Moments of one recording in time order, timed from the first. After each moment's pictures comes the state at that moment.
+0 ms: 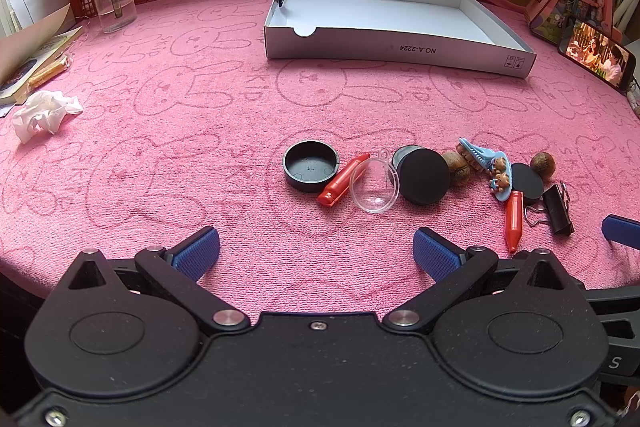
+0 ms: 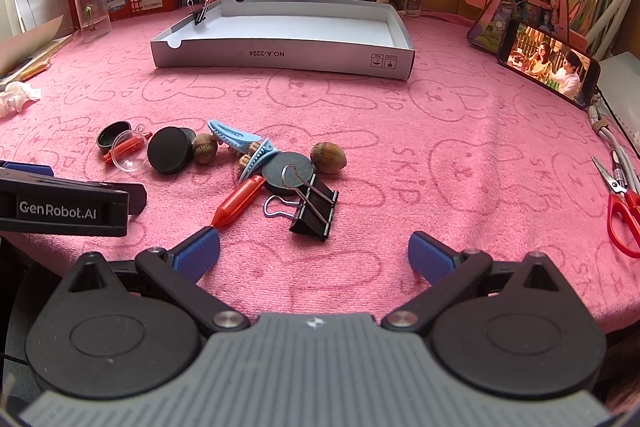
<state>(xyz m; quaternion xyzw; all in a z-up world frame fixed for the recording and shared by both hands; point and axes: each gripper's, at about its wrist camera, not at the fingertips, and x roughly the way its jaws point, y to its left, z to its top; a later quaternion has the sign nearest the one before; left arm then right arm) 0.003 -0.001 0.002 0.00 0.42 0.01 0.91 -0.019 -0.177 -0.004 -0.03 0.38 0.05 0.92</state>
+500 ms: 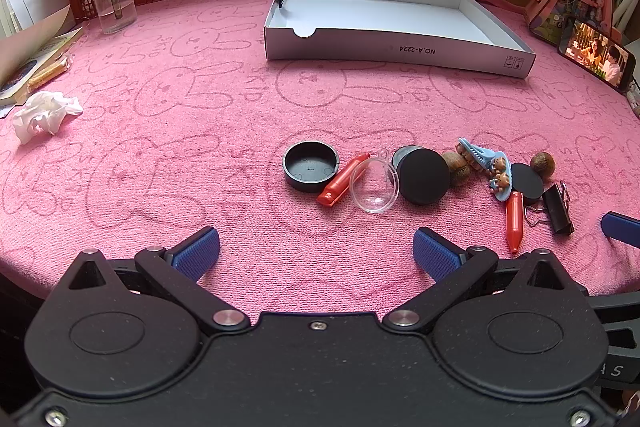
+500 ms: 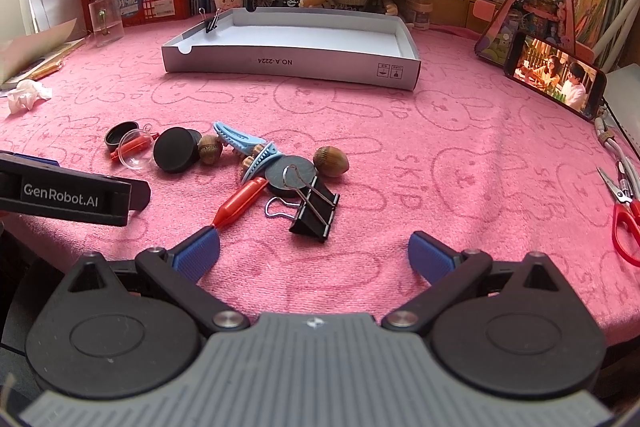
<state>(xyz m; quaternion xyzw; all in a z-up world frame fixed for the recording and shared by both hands) 0.003 -0.001 0.002 0.00 0.42 0.01 0.91 -0.024 -0.183 -0.009 -0.04 0.35 0.07 0.93</state>
